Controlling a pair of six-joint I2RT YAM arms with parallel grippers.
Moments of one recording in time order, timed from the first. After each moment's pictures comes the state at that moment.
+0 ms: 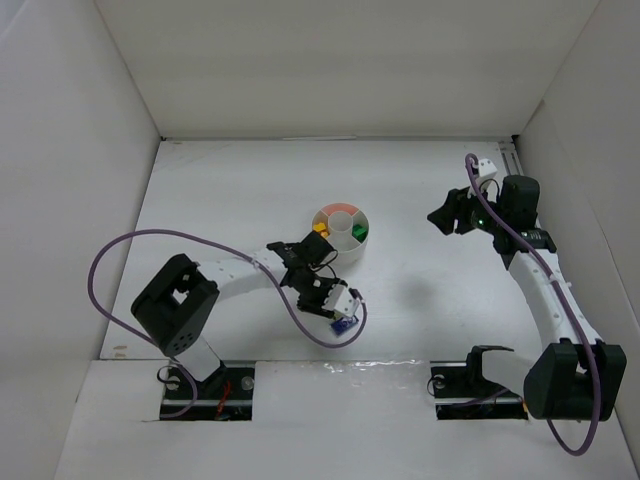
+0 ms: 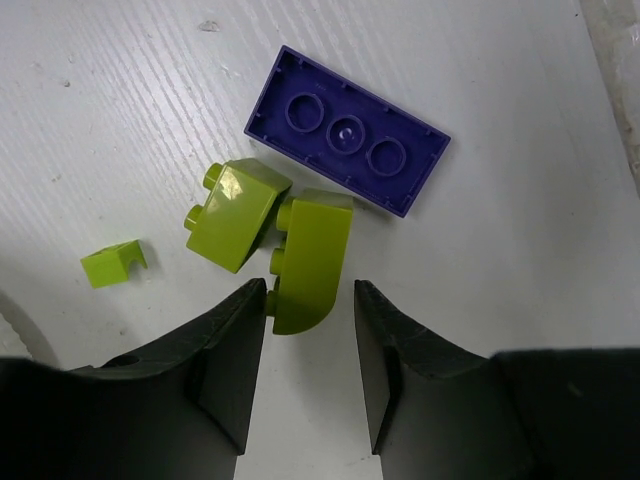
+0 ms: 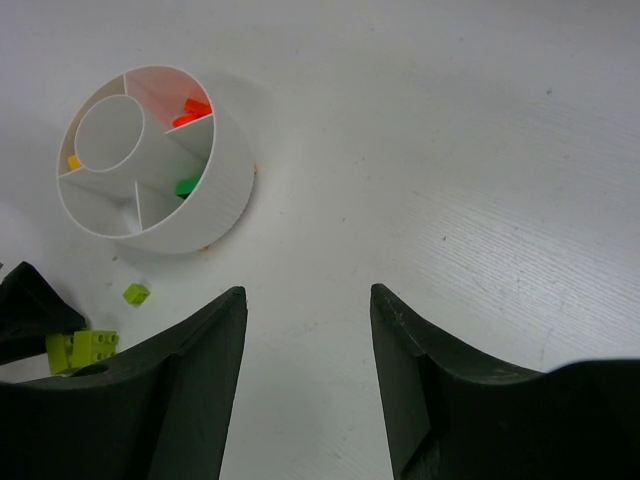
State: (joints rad) left arm -0.82 1.59 0.89 -0.55 0.55 1.16; right arm -0.05 1.14 0.90 -0.26 -0.62 -0.05
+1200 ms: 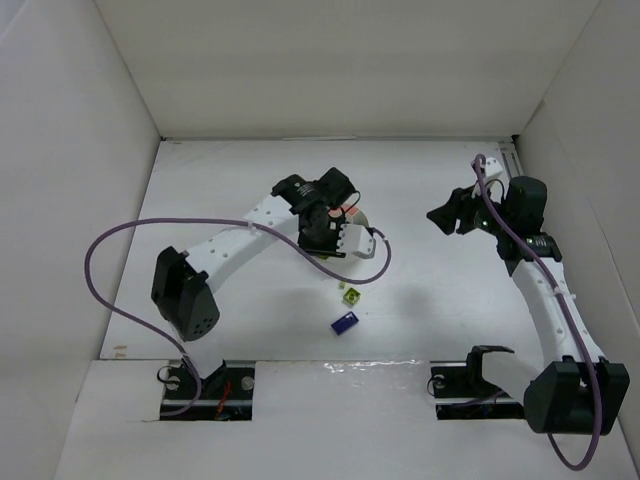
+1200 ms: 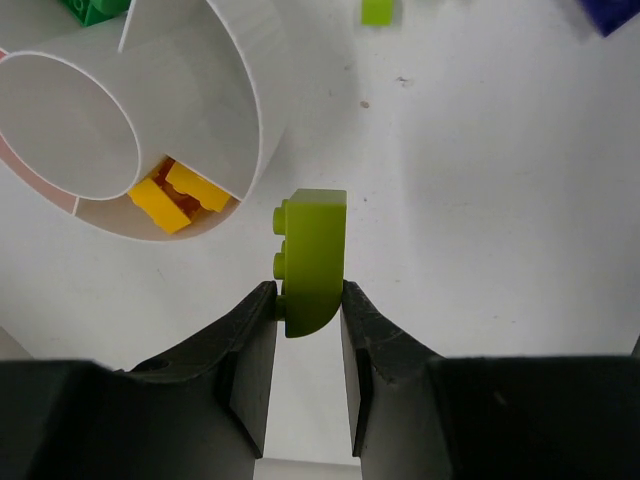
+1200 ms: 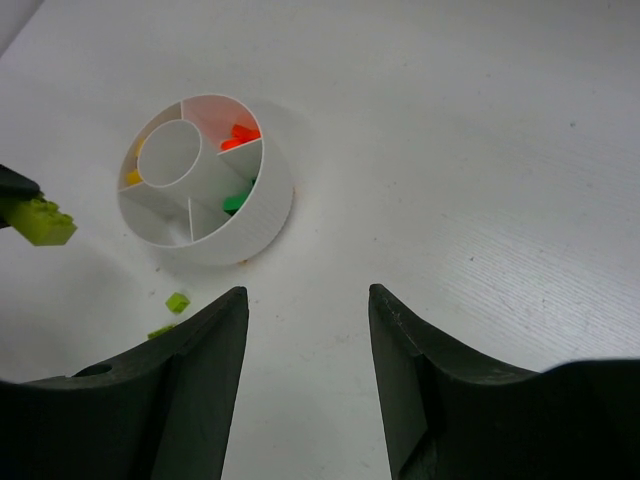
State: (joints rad) left arm -0.81 1.71 1.64 -1.21 0.11 0.97; right arm -0.05 1.07 0.90 -0.25 -0.67 0.00
